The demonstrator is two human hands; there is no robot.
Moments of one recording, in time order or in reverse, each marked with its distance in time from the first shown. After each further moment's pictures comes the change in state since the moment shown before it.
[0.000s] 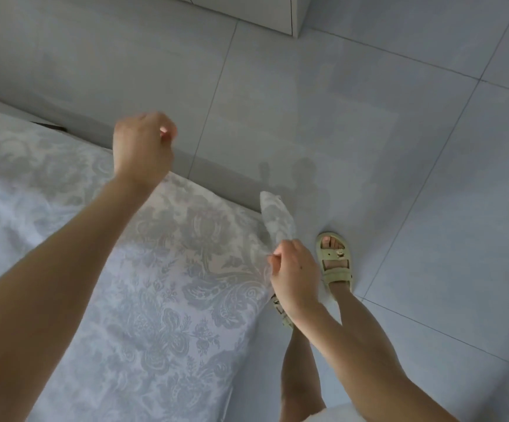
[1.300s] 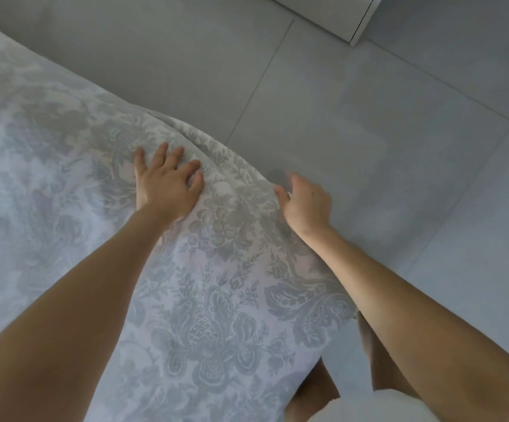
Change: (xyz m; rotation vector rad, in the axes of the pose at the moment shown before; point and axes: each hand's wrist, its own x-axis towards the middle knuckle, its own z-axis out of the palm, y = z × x) left_hand -0.072 -0.178 0.073 0.274 -0.433 -0.093; right_hand 0.118 -0.118 0.082 -0.239 -0.084 0.027
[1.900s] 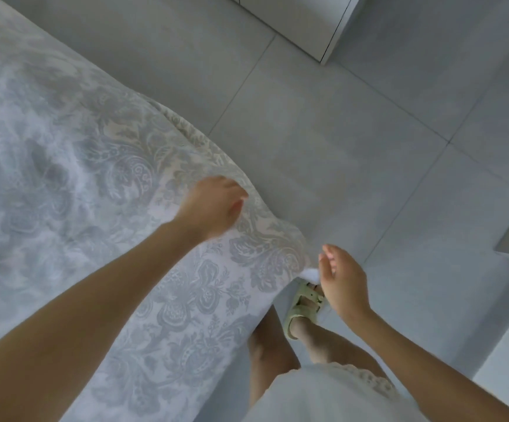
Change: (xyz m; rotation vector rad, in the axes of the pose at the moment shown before) left_hand -0.116 0.102 -0.043 -0.393 0.152 0.458; right_hand -0.185 0.137 -0.036 0.173 0.026 0.087
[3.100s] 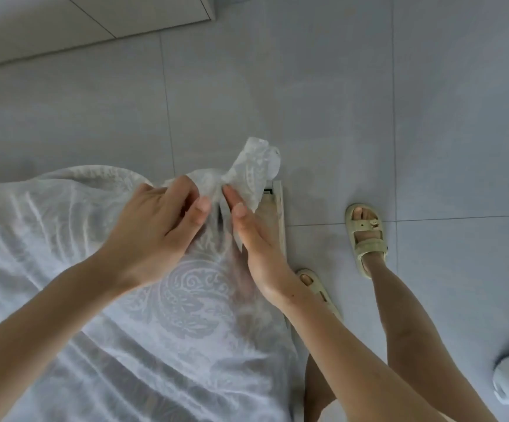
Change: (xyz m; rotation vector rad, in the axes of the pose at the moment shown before) left_hand -0.027 0.083 -0.026 0.092 -0.209 0.339; right_hand -0.053 -0.068 0.058 1.495 -0.091 -0.048
